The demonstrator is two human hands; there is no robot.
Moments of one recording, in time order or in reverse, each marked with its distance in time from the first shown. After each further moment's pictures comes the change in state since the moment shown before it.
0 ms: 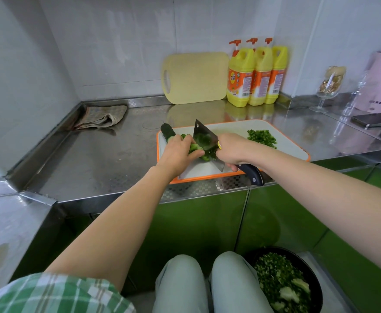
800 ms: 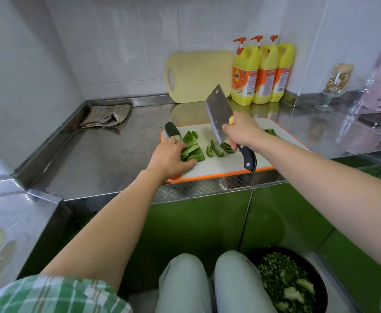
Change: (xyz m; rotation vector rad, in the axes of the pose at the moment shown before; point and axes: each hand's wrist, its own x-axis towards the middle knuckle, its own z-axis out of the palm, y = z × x) left_hand -0.015 -0.027 -0.010 0.143 0.022 0.038; right_hand 0.024 0.013 -0.014 0.424 0.300 0.005
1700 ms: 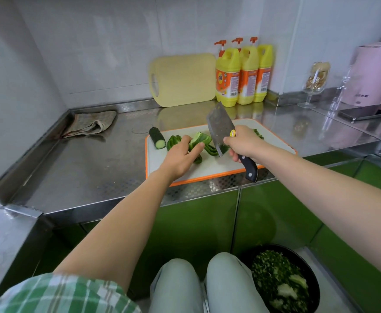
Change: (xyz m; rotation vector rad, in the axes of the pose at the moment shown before) left_hand 0.021 0.057 0.017 -0.544 -0.059 -0.075; right_hand -0.014 0.048 -0.015 0.125 -0.038 0.103
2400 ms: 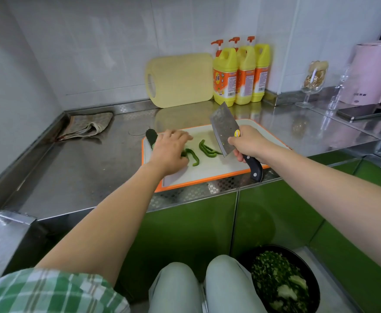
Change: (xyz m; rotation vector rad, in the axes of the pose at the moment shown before) left_hand 0.020 -0.006 -0.021 0.764 -0.009 0.226; right_hand 0.007 0.012 -0.012 0.005 0.013 0.016
